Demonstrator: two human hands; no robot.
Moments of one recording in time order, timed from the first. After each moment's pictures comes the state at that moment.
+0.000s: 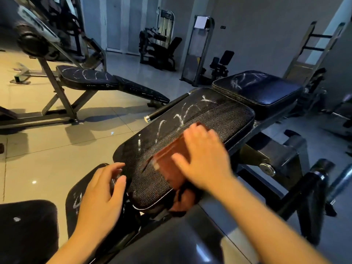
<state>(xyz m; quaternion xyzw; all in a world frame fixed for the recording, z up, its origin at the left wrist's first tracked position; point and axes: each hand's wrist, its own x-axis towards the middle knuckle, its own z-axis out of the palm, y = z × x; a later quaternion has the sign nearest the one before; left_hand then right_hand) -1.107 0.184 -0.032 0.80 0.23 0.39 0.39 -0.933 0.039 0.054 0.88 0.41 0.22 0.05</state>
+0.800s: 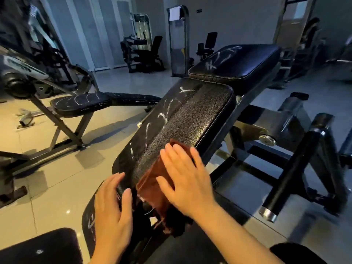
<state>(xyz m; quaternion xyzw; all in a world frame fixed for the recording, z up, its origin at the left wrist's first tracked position) -1.099 0.168 -0.038 0.83 0.21 0.41 0.32 -0.972 0.036 -0.021 0.83 0.42 0.32 -0.17</state>
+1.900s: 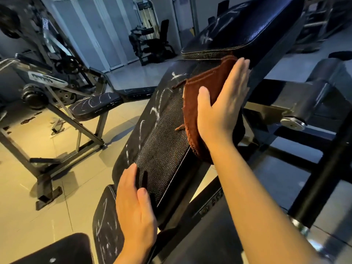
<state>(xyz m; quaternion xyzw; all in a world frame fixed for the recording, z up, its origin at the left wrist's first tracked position) -1.042 0.143 -0.058 0.82 0.18 0.46 0.30 -0.862 0.040 0.057 0.70 0.13 0.34 -0.62</state>
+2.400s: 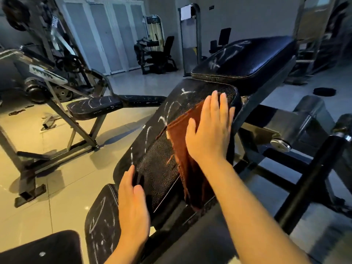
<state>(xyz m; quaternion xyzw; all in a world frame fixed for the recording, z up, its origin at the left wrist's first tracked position) -1.048 0.137 -0.036 0.76 0.27 0.37 0.46 -0.900 0.037 0.058 0.87 0.21 0.33 -0.30</state>
